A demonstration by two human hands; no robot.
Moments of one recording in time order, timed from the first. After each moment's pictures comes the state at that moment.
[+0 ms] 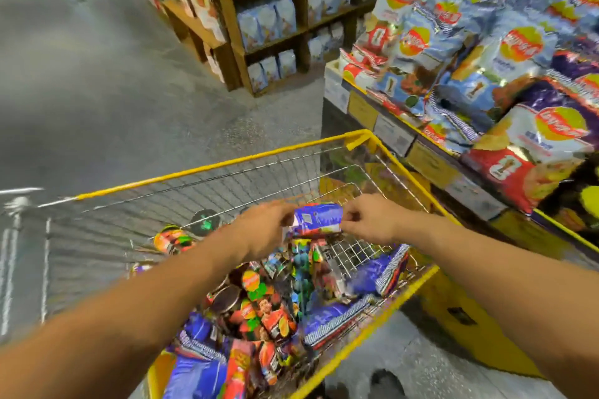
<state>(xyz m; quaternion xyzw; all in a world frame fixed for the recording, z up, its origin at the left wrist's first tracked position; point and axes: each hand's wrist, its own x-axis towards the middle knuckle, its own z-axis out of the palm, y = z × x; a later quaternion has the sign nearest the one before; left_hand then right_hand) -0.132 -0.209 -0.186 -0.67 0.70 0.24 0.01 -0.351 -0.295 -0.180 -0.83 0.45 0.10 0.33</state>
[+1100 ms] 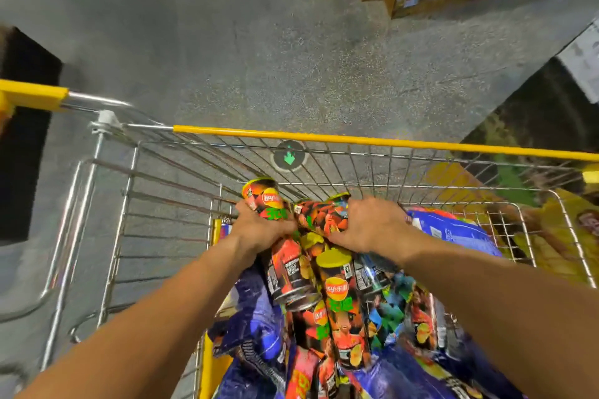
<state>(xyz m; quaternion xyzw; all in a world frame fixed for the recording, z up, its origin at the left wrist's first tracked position) 0.041 -0.150 -0.316 -0.85 -0.05 0.41 -0.33 -0.084 -0.304 -0.327 -0.89 0.31 0.28 0.16</state>
